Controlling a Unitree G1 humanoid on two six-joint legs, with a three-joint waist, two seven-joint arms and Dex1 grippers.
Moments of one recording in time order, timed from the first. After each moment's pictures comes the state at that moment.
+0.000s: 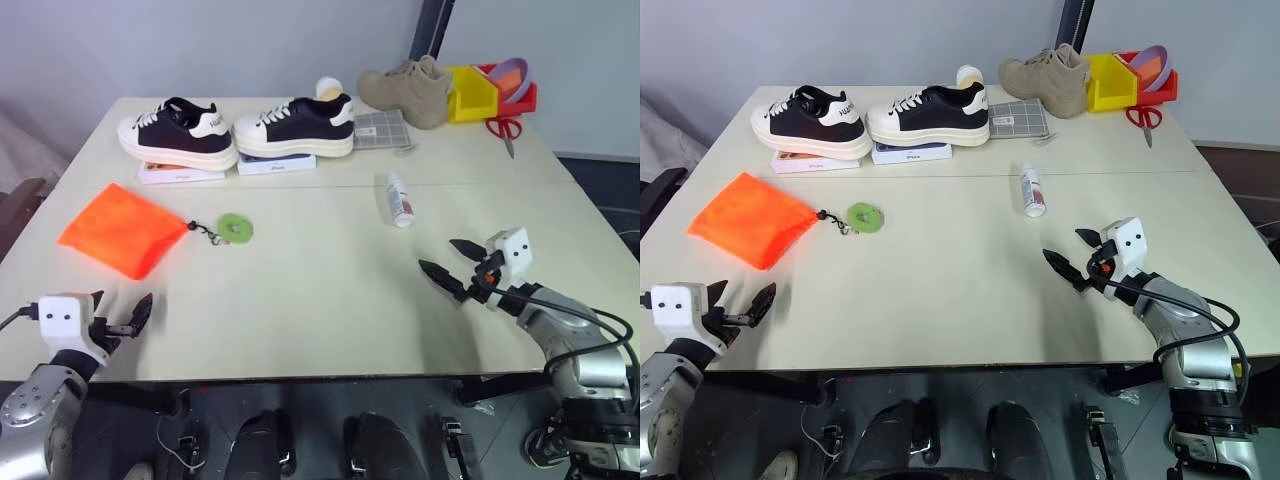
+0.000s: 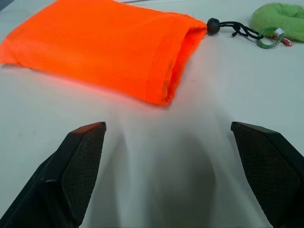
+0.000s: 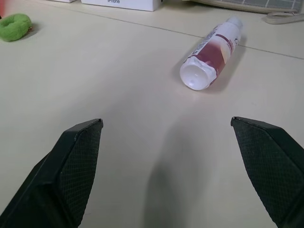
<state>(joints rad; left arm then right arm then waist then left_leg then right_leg) 0.22 0.48 0.50 -0.16 -0.40 0.25 -0.43 -0.17 -0.59 -0.21 -0.02 0.42 0.32 0.74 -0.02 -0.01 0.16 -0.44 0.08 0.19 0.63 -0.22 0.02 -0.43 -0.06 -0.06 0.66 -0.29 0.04</state>
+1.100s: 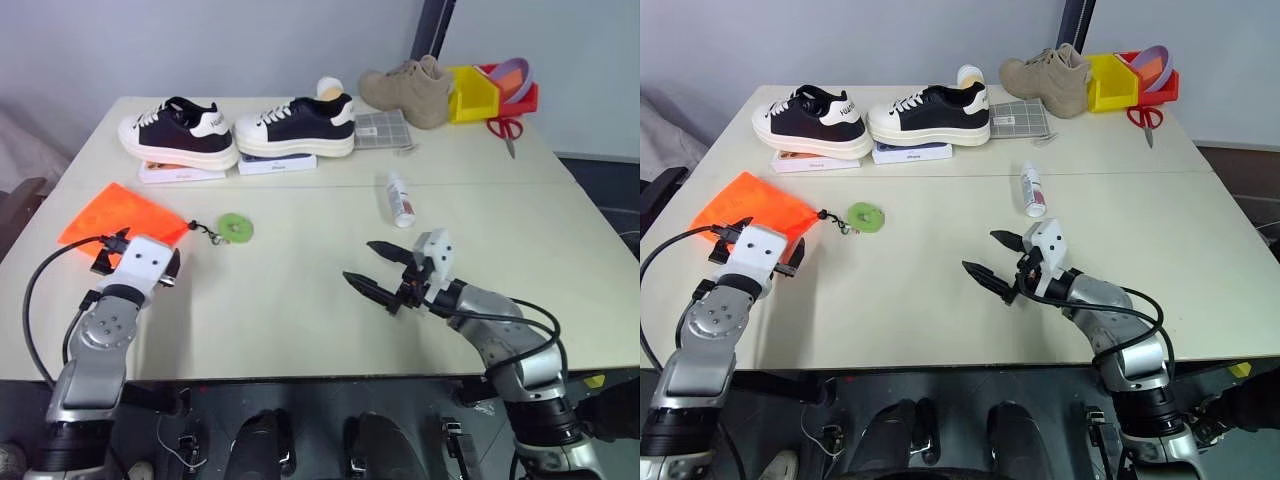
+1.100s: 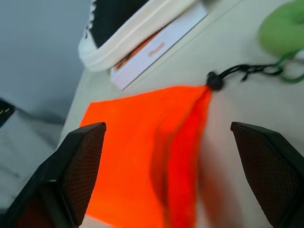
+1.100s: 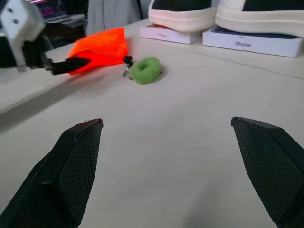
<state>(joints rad) -0.10 0.56 0.17 -0.12 0.20 0.30 -0.14 -0.21 -0.40 0.04 -0.24 0.46 0.41 0.75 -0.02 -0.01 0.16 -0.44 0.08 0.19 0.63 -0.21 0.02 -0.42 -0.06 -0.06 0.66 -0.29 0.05</state>
